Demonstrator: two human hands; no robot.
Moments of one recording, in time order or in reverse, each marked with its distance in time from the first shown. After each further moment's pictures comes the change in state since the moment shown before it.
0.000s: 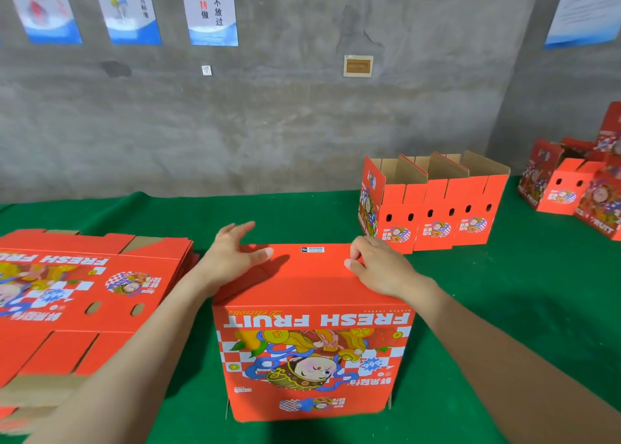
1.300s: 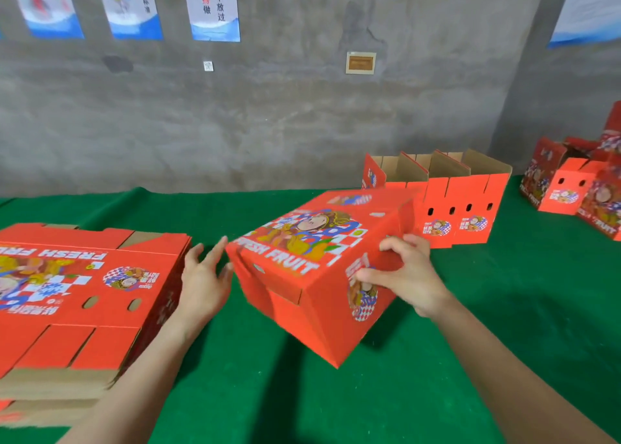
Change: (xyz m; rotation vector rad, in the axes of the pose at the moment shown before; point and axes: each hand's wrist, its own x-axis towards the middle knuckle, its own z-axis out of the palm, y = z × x) left_hand -0.032 -0.038 0.018 0.077 0.296 -0.056; right_hand -0.039 0.011 -0.003 0.752 0.278 0.256
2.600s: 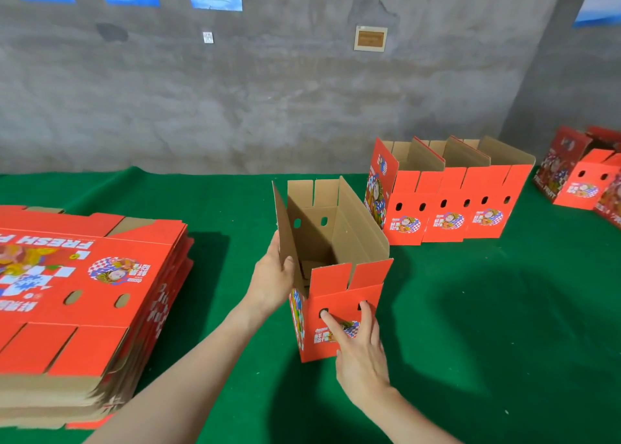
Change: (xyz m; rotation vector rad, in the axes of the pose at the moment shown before) left_hand 0.016 0.038 0.084 -0.302 -0.217 0.044; right_hand -0.048 0.111 0.130 -0.874 -0.139 -0.130
